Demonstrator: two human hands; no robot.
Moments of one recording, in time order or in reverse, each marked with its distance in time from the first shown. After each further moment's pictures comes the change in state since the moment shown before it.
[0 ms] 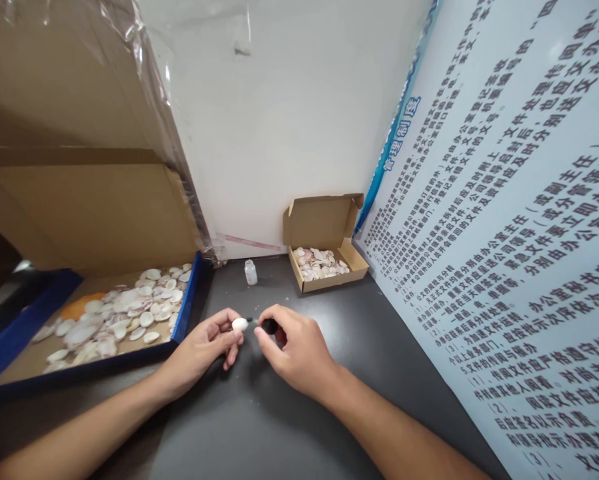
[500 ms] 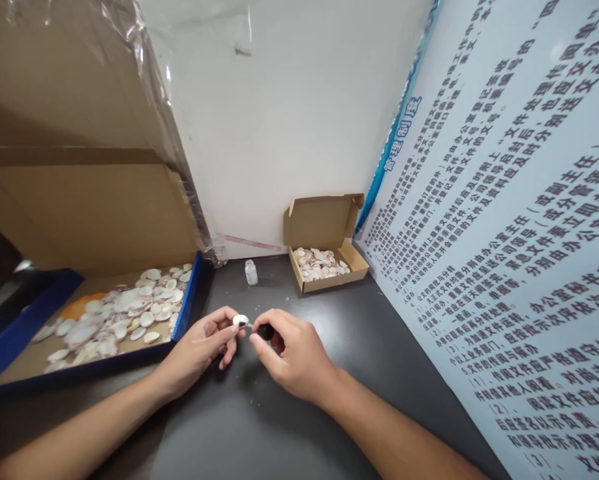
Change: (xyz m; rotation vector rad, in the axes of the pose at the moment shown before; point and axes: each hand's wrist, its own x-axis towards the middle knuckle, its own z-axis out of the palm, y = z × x) left_hand 0.001 -0.001 -0.002 -0.115 0.043 -0.006; right_hand 0.000 0.000 0.001 0.028 -0.030 -0.039
